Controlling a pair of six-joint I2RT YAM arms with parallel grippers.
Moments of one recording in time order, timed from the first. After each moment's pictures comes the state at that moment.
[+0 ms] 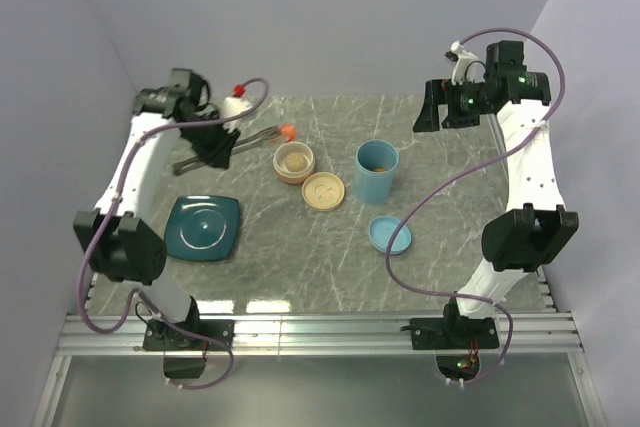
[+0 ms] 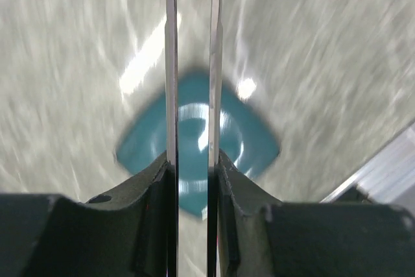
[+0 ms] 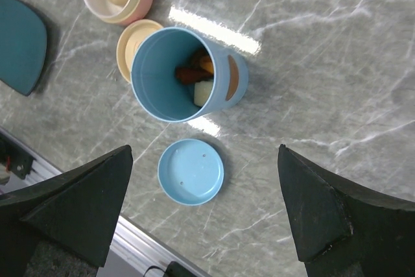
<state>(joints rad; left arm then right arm) -0.07 1.60 1.67 -1.27 0.38 0.71 -0.06 1.72 1.97 -1.21 -0.57 -0.19</state>
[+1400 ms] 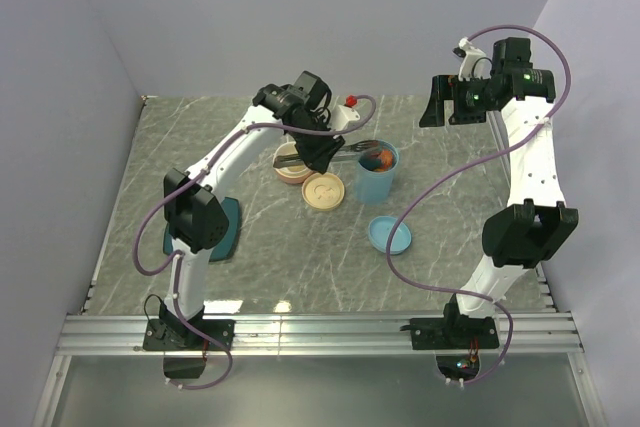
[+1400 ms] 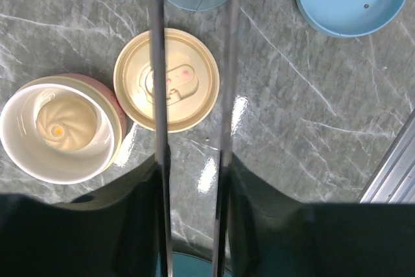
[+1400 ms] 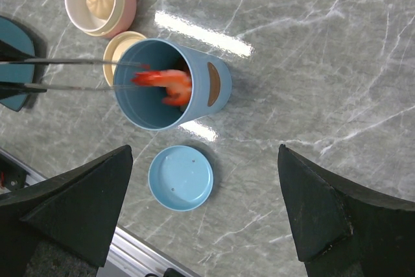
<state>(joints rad) -0.62 2.08 2.16 -1.18 0.37 0.45 -0.10 1.76 2.02 -1.21 -0.54 -0.17</state>
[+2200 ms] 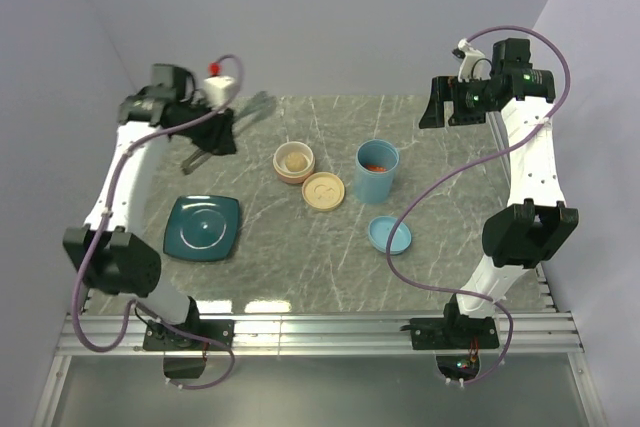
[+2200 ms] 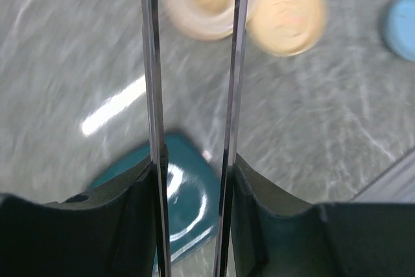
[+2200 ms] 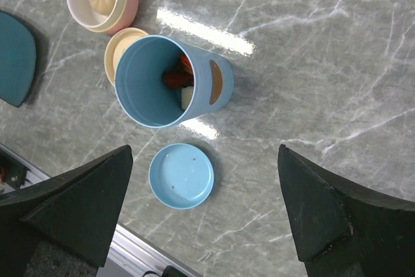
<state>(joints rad) -0.14 1.60 1.74 -1.07 0.50 0.35 -0.10 1.76 2.02 -1.21 -0.55 -0.19</state>
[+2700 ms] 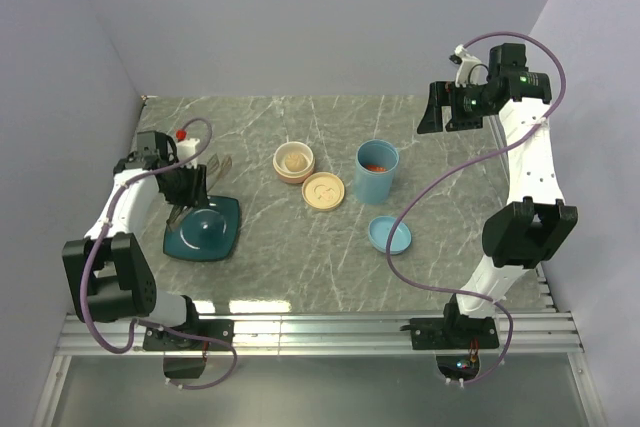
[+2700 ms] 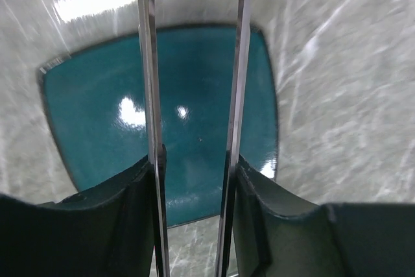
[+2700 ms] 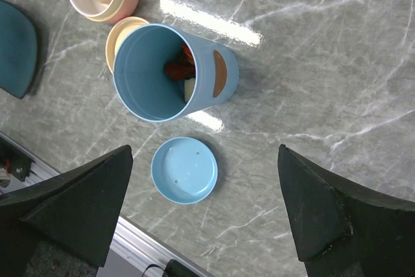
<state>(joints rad) 0.15 1.41 1.07 -0.78 0.35 0.25 -0.10 1.75 1.97 -1.21 -0.57 -0.19</state>
